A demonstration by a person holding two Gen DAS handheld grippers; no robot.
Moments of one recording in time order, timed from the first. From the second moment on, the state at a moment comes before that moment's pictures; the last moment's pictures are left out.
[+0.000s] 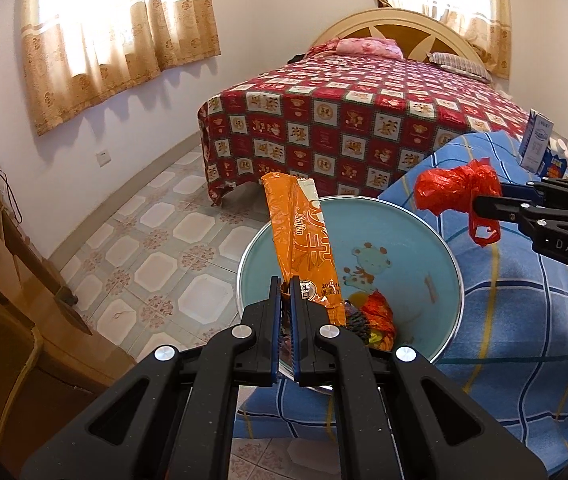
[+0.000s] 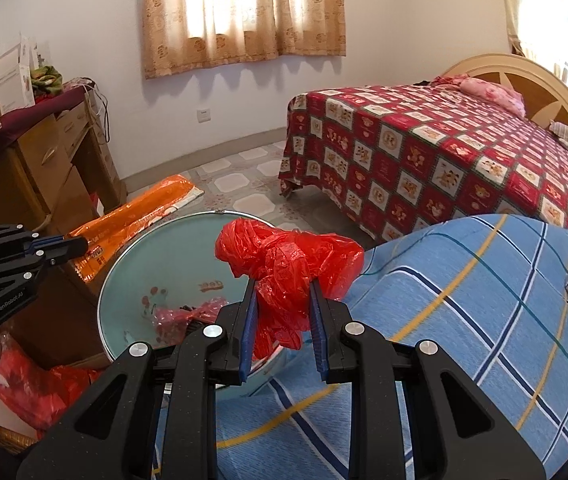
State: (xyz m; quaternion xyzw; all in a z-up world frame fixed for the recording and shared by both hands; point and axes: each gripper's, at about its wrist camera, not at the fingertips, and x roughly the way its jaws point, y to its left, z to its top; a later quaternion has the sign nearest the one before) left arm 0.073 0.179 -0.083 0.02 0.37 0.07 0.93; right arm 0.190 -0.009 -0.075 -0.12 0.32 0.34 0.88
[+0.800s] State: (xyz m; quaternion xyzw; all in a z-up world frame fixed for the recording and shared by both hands) left arm 0.072 0.185 -0.081 0.01 0.37 0.08 0.93; right arm 0.186 0.009 -0.071 -0.13 0.32 0.35 0.87
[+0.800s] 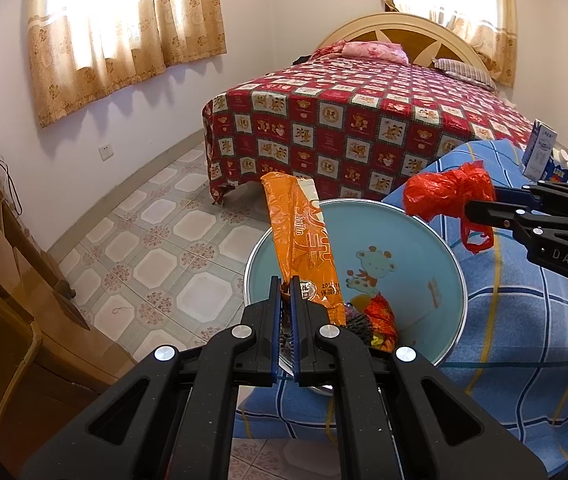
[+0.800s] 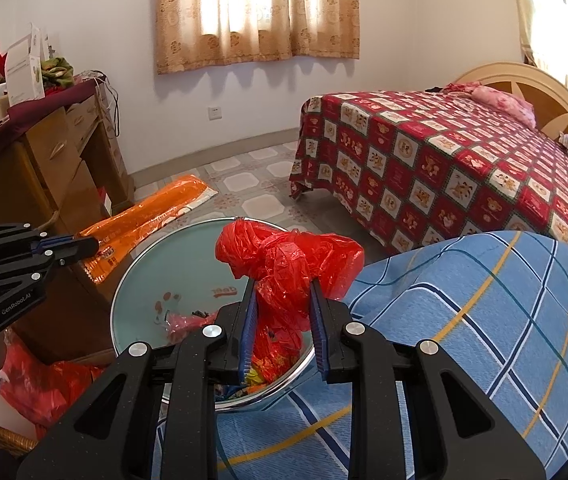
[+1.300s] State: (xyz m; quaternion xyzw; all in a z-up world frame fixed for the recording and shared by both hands) left arm 0.064 0.171 -0.071 0.00 0.34 0.07 0.94; right arm 0.182 0.007 -0.060 -0.11 0.30 0.36 0.88
